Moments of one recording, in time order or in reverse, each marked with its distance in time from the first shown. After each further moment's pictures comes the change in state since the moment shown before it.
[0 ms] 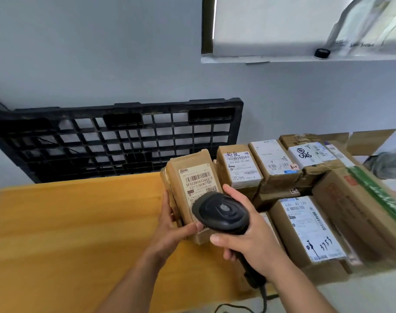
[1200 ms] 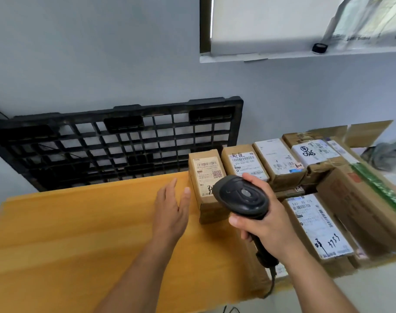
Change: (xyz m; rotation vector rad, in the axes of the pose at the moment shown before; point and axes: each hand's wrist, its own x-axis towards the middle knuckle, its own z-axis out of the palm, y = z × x) left_hand 0.032 0.026 -0.012 0.580 0.343 0.230; right_hand 0.015 -0.012 -0.009 -0.037 0.183 -0.086
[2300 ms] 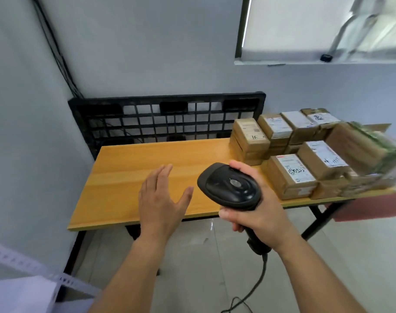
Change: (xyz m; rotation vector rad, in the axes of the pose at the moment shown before) left_hand -0.254 -0.086 -0.226 0.230 0.302 0.253; right_hand -0.252 -0.077 0.205 0.043 -0.151 -0.203
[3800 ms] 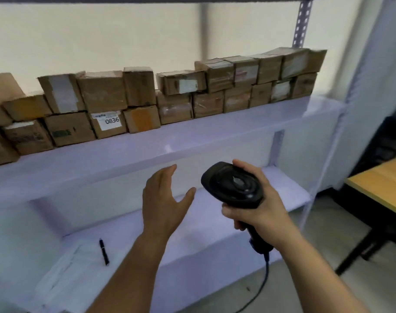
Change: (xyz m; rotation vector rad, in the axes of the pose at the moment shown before) left_hand -0.594 0.031 -0.406 0.603 0.824 -0.786; right_hand -0.408 -0.140 0.321 0.329 -1.181 -0.240
